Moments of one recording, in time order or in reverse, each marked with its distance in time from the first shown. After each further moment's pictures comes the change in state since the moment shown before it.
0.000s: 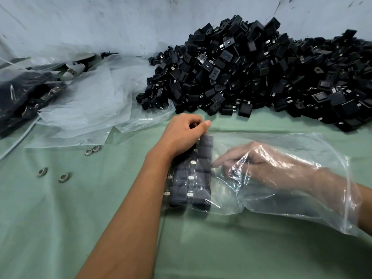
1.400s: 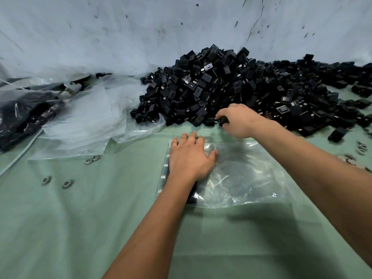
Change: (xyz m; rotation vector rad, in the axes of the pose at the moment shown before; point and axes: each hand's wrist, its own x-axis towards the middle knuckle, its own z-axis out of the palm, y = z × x) left_hand -0.042 0.059 0.047 0.724 -0.086 -0.087; right_hand 0.050 -0.049 -0.113 -0.440 0.047 0.684
